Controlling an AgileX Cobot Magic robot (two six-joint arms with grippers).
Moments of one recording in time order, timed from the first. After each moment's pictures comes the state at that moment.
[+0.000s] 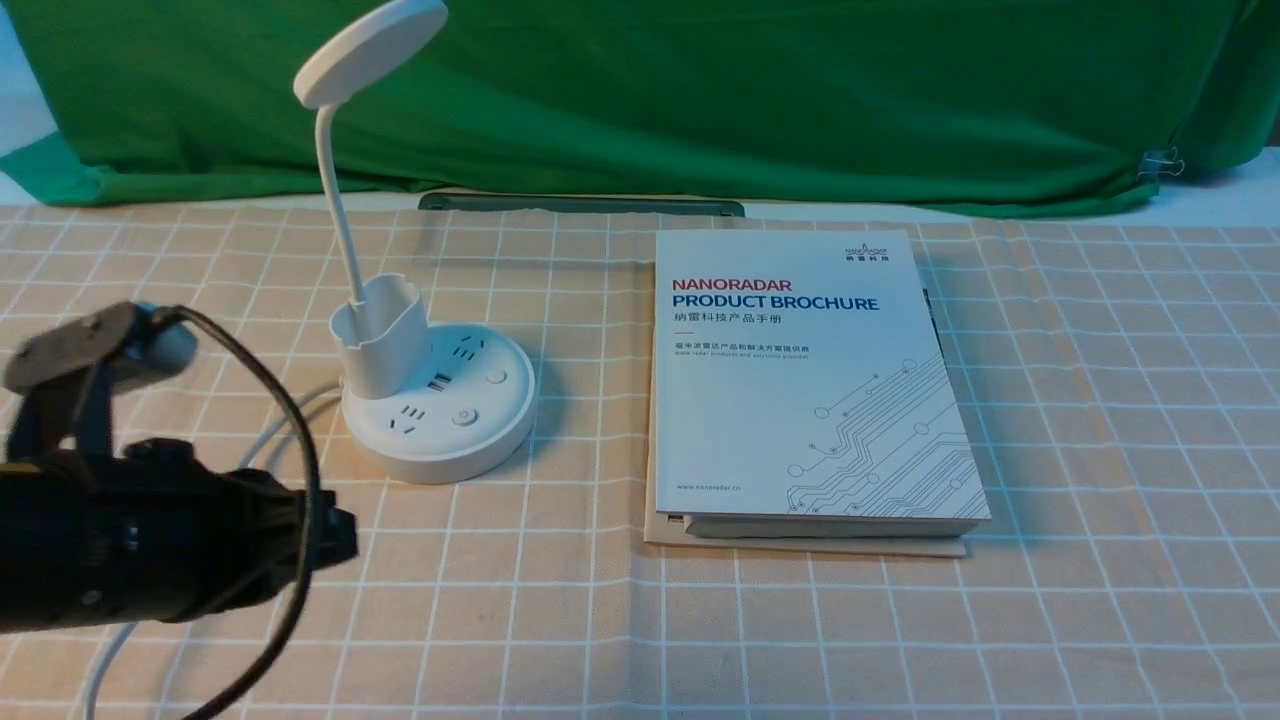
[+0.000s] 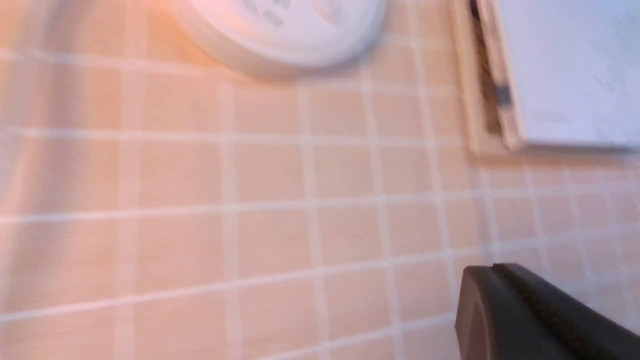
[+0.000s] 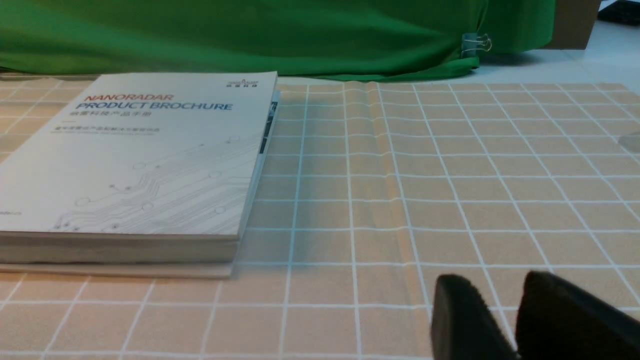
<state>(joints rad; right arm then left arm) 0.04 0.00 0.01 0.05 0.25 -0.02 -0.14 1.12 -0.59 -0.90 0.62 0.56</state>
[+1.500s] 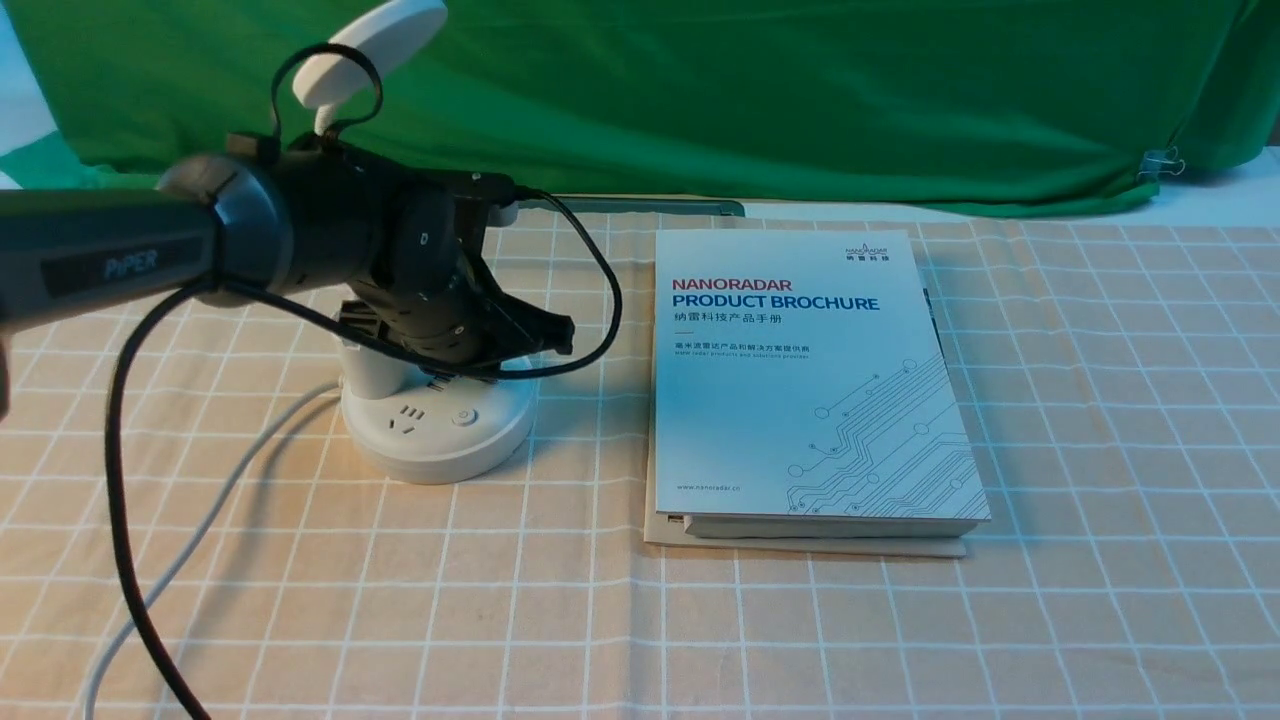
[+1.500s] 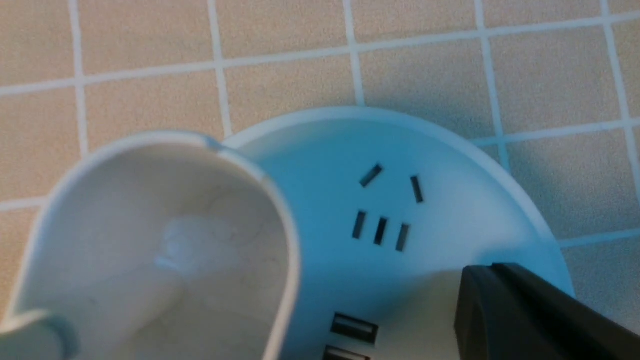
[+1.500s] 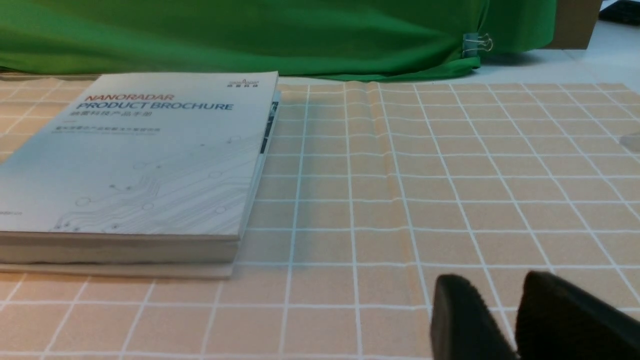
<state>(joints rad) 0.04 0.00 0.01 0.05 0.25 -0.02 -0.38 2.00 -1.40 0.07 0.53 -0.27</state>
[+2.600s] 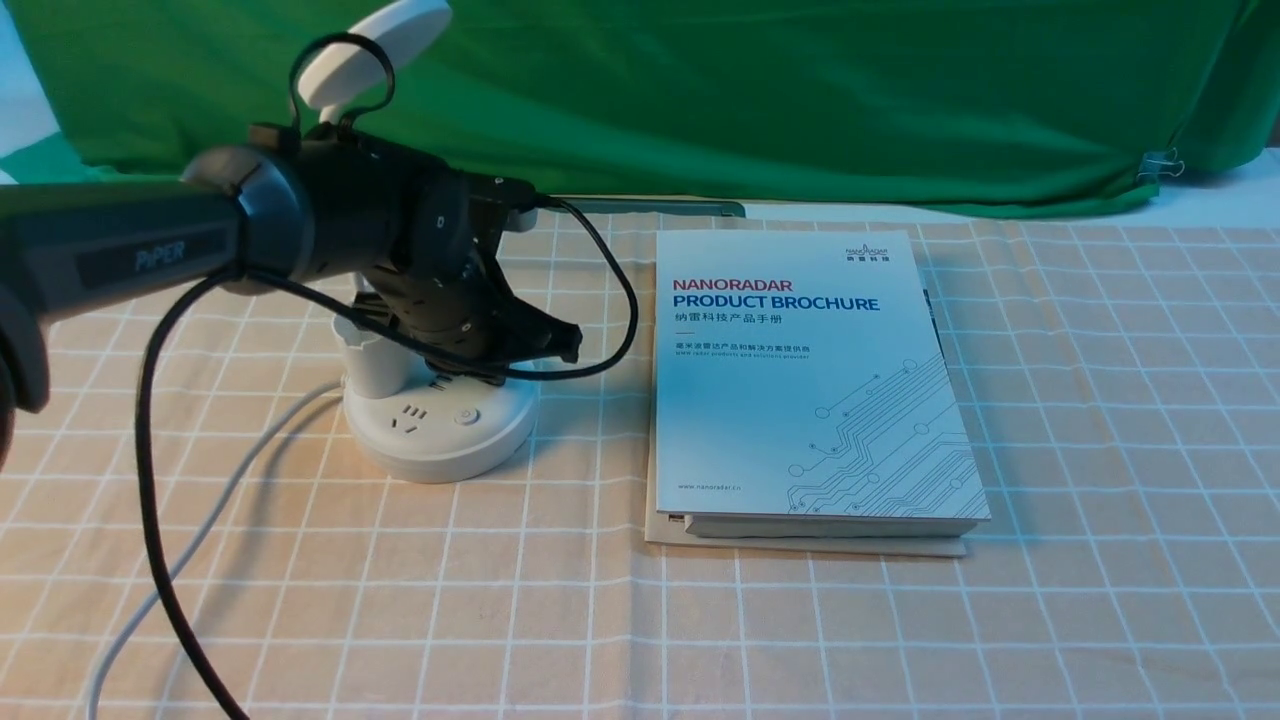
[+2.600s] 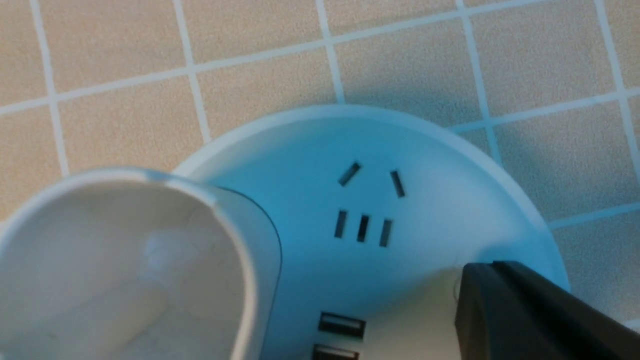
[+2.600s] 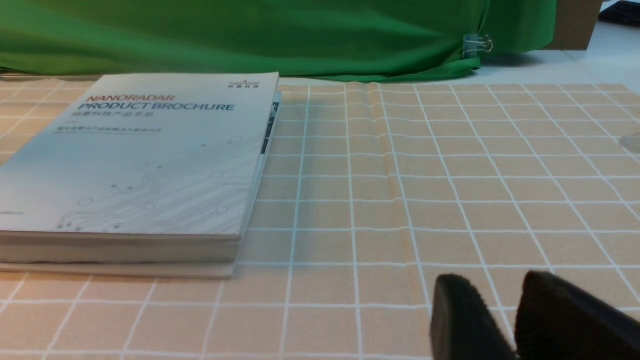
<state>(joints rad) 0.04 0.00 0.01 0.05 0.25 -0.02 -0.39 2.05 -1.45 0.02 0.62 -0.15</state>
